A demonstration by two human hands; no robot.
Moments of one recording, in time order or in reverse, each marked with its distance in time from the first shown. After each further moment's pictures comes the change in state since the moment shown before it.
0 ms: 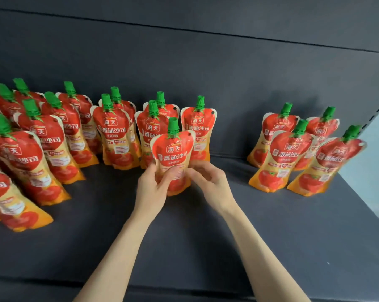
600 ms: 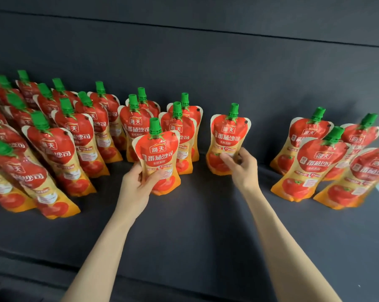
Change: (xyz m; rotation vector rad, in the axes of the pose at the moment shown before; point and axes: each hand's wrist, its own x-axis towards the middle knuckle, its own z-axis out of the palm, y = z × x) left_hand -0.002 -0.011 -0.064 -0.107 0.072 -0.094; right_hand 0.057 0.025 -0.022 -0.144 0.269 0.009
